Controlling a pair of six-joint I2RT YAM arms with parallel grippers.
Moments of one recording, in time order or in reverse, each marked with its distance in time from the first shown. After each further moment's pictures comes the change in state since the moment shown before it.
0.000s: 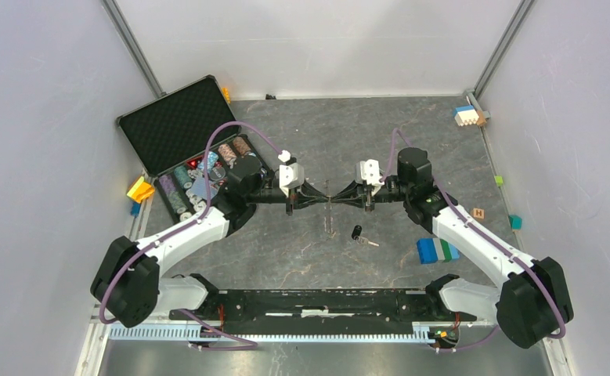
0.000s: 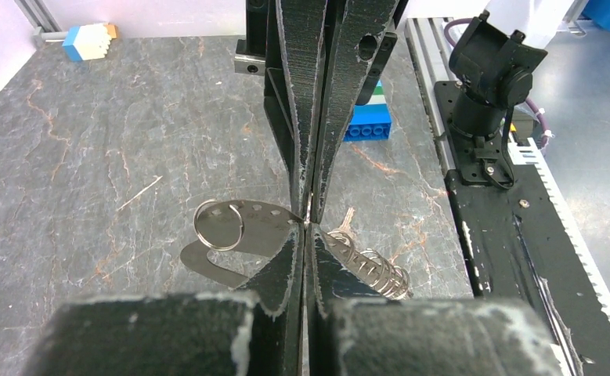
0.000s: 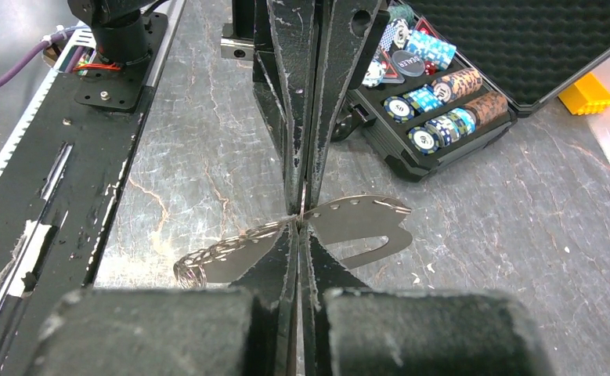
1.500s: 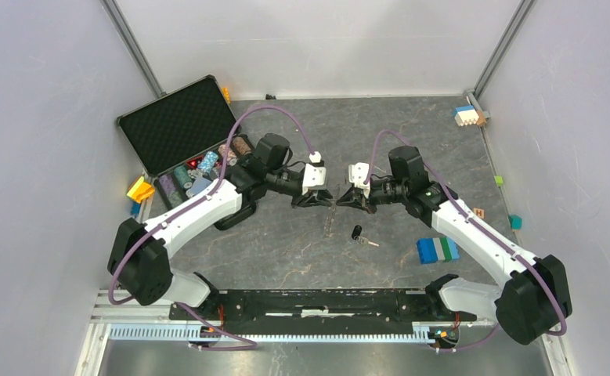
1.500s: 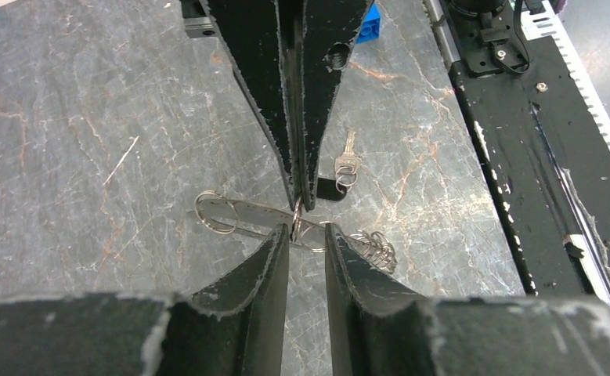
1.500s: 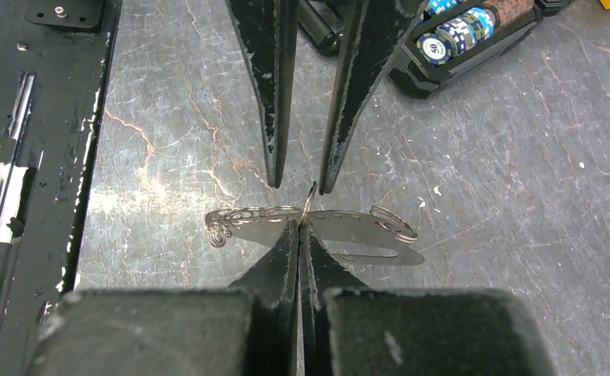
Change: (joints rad) left arm -0.043 0.159 0.371 -0.725 -0.014 0.532; right arm 0.021 0.023 0.097 -0.369 0.174 -0.202
